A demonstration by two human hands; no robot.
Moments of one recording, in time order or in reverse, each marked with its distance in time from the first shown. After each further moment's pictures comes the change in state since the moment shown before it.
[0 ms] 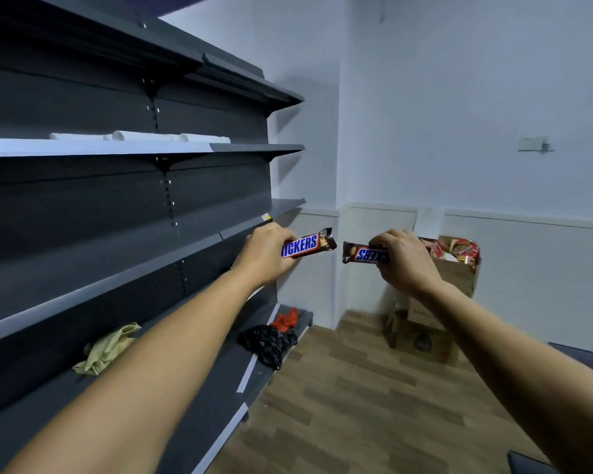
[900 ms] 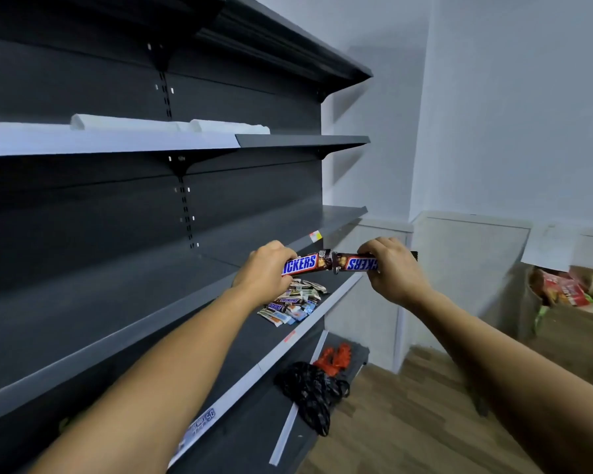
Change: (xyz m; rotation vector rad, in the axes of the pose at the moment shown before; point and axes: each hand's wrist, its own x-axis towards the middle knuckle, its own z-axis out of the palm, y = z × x) left_hand 0.236 -0.301 0.165 0.176 -0.070 -0.154; right_hand 0.312 0.004 0.318 0.192 -0.054 -0.168
